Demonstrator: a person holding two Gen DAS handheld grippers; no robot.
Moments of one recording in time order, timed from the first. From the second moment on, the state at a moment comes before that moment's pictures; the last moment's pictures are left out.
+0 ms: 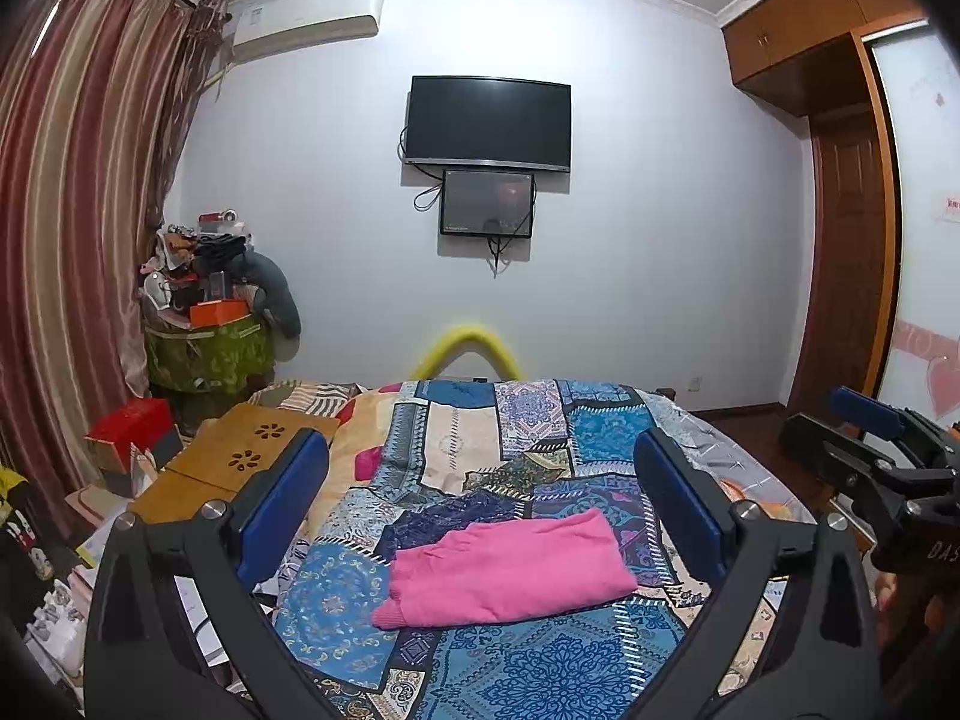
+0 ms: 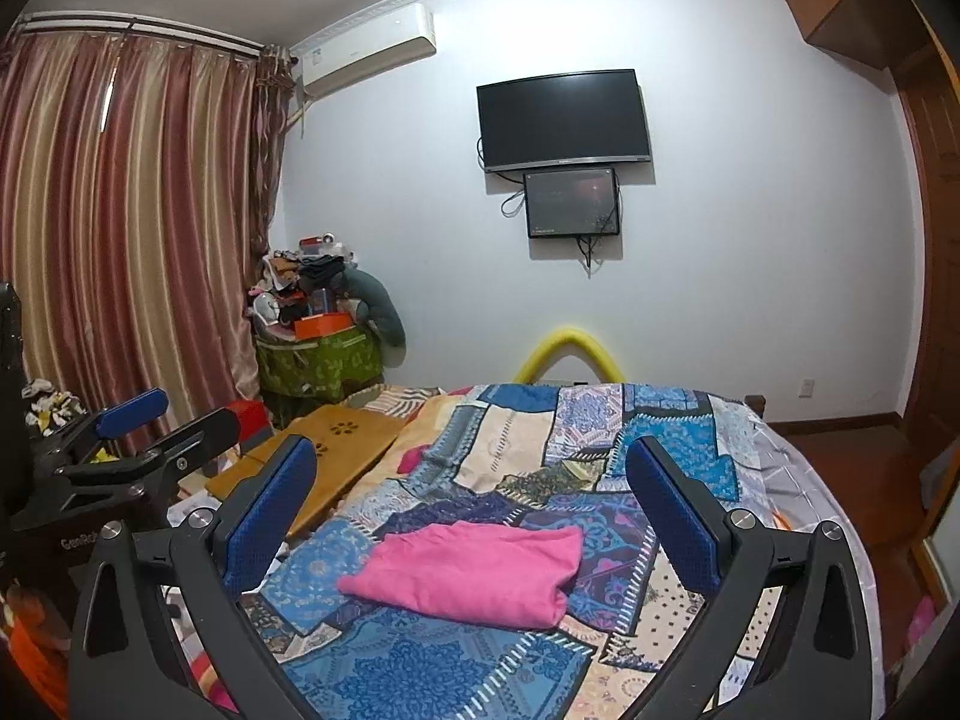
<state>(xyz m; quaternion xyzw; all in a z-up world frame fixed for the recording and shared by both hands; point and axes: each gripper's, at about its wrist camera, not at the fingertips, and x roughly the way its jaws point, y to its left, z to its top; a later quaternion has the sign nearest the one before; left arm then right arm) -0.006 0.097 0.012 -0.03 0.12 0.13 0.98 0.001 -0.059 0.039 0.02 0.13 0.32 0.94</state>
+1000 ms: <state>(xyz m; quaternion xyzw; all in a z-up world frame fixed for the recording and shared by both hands) -0.004 0.098 0.007 -0.03 0.13 0.12 0.98 -0.002 -0.064 0.042 0.02 0.14 0.31 0.94</state>
